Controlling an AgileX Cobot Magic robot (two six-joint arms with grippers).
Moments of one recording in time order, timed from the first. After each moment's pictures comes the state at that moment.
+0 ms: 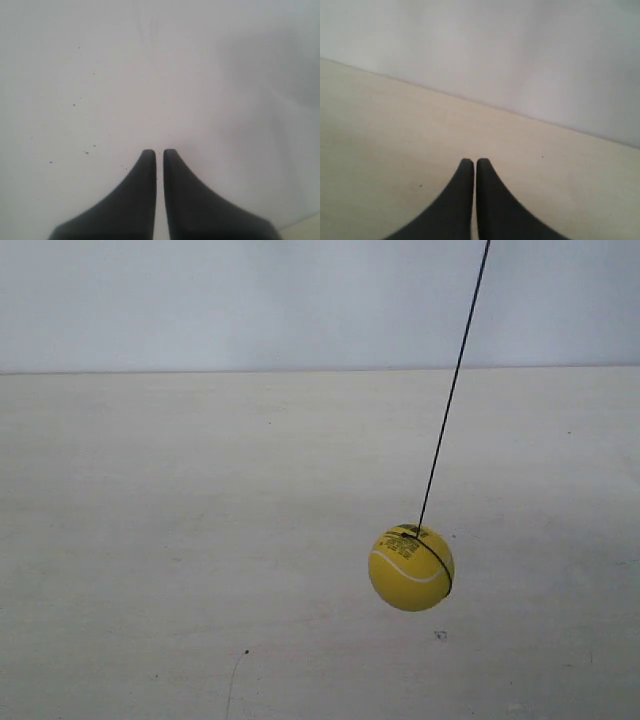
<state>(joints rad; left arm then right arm) -0.04 0.00 -0.38 1.74 -0.22 -1.59 0.14 0.00 0.00 0.59 0.19 -0.78</state>
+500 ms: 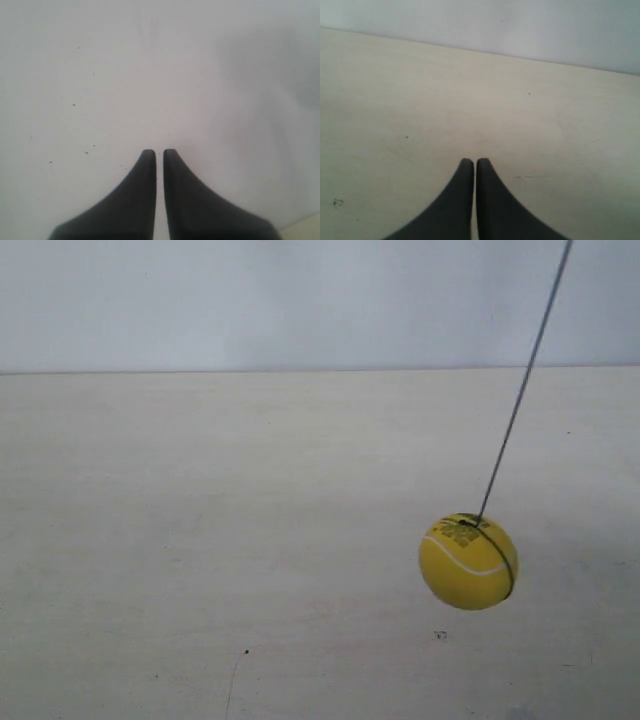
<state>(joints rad) -0.04 0.00 -0.38 1.74 -0.22 -1.59 0.14 0.00 0.00 0.00 0.33 -0.09</state>
